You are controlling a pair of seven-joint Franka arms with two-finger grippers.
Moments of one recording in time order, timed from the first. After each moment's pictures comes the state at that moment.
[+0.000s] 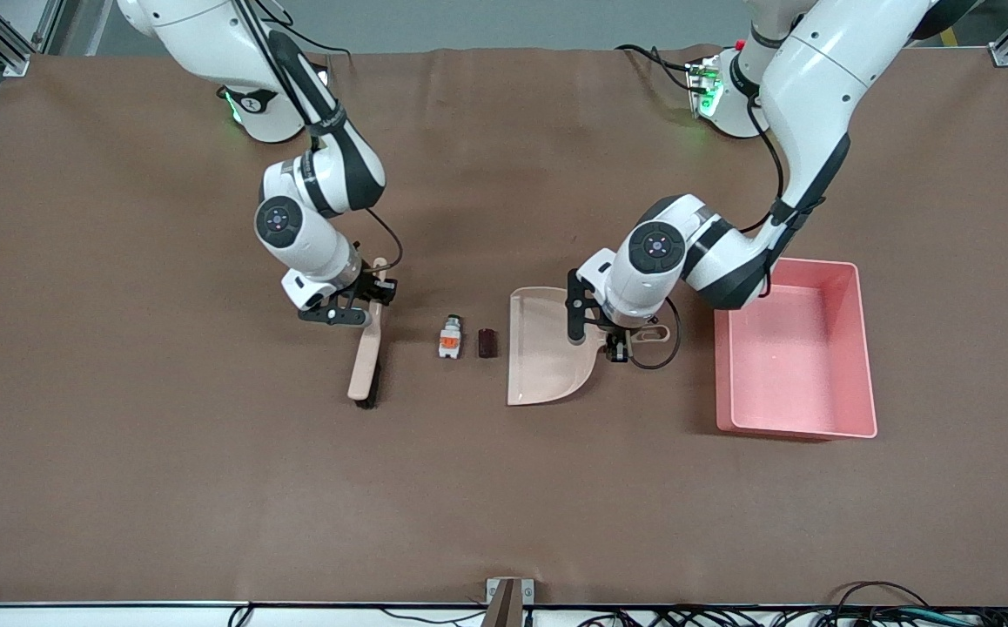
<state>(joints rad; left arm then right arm) -0.12 0.61 -0.50 -1.84 0.43 2.39 0.78 0.57 0.35 -0.06 -2.25 0.36 2.58 0.35</state>
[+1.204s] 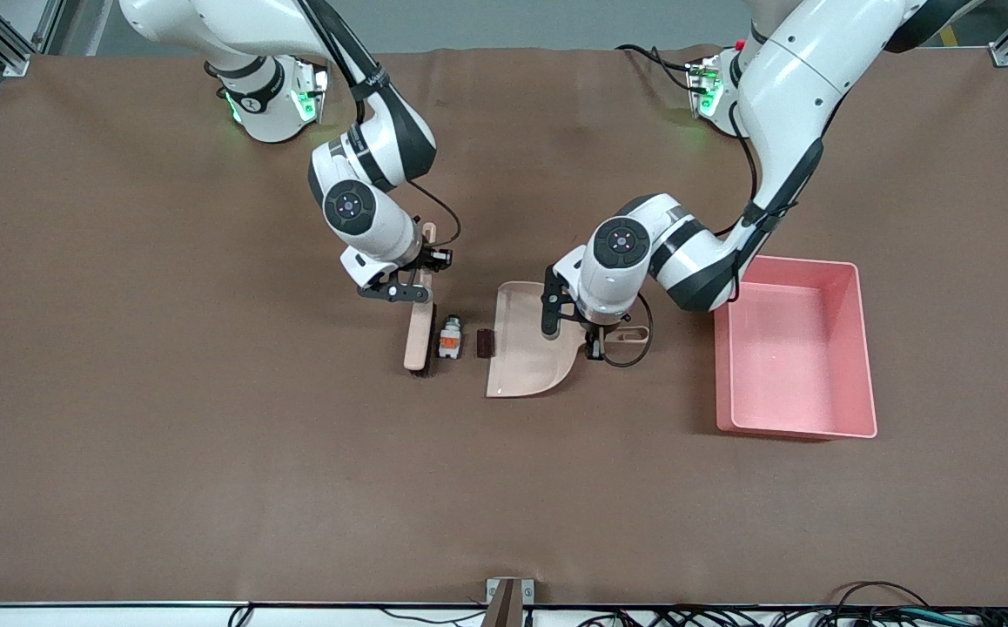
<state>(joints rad) -0.18 0.66 -0.50 -1.77 0.47 2.35 0.76 0.71 0.37 -0.06 -2.06 0.36 2.30 0.53</state>
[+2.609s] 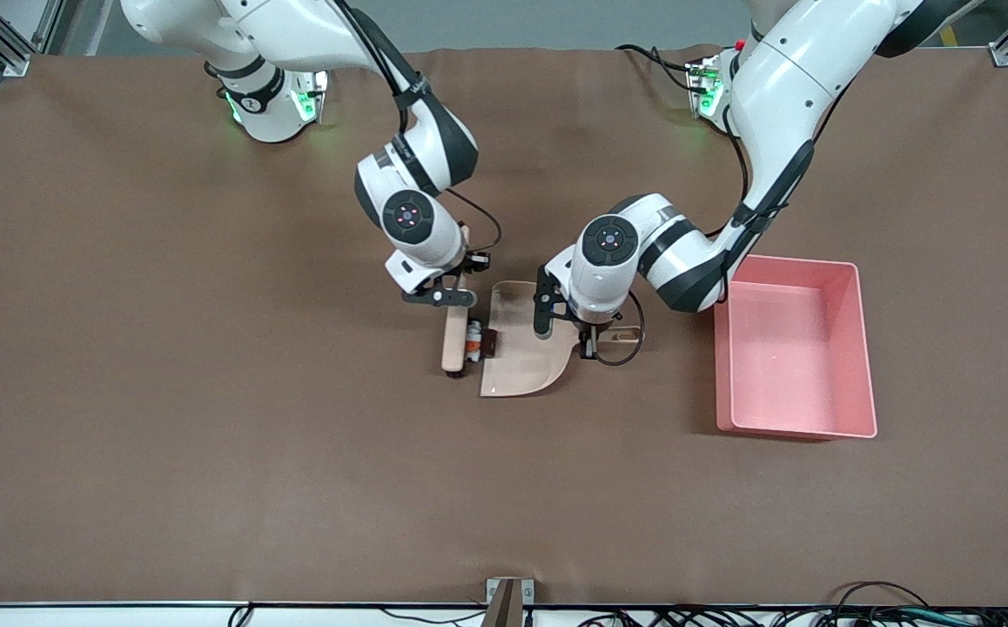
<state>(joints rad) -0.20 0.67 -0.50 -1.75 0.49 2.34 0.73 0.81 0.55 -0.06 -1.83 0.37 2.26 0.62</state>
